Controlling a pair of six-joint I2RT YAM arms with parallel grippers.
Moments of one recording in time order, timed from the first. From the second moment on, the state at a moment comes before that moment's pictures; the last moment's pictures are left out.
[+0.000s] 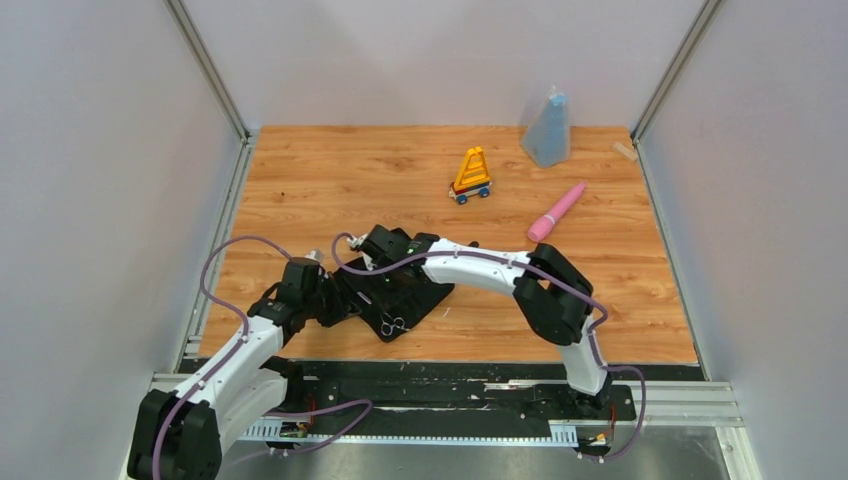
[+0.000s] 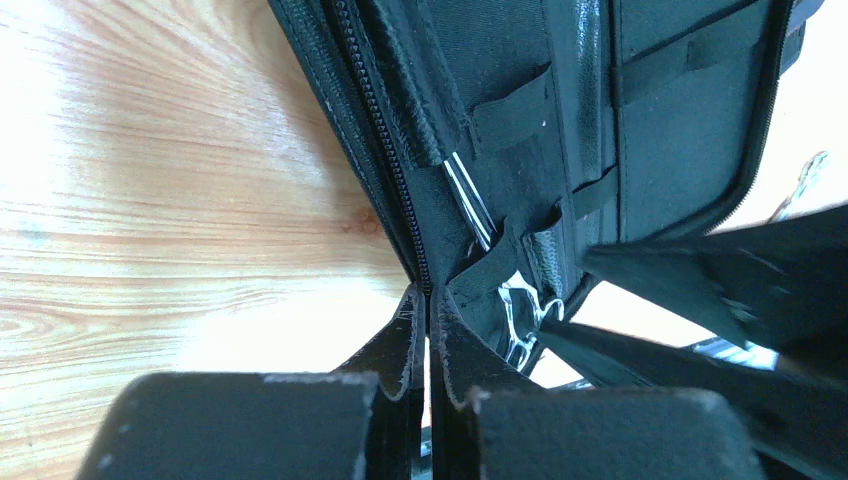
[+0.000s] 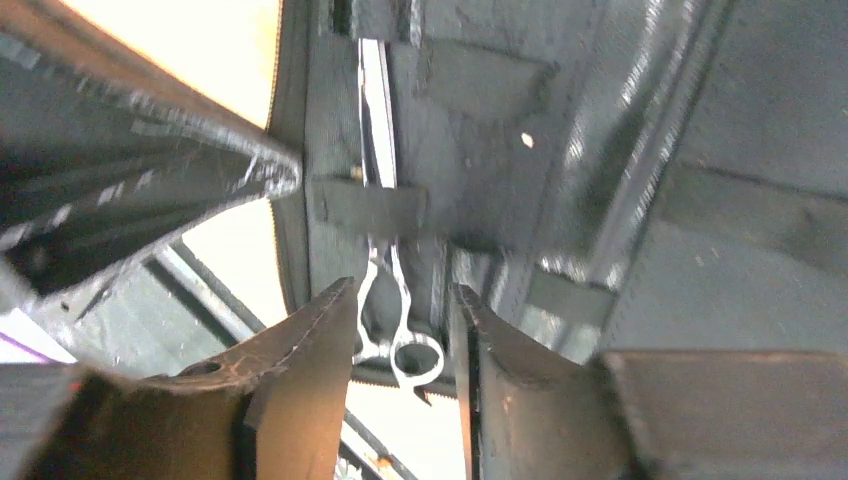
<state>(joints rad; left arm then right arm) -0.29 0.87 0.34 -0.37 0.24 -0.81 1.05 2.07 1.59 -0.60 -0.15 0.31</state>
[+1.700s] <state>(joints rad) -0.30 0.90 0.32 -0.38 0.21 -0.86 1.13 1.98 1.37 -0.49 -0.12 0.27</state>
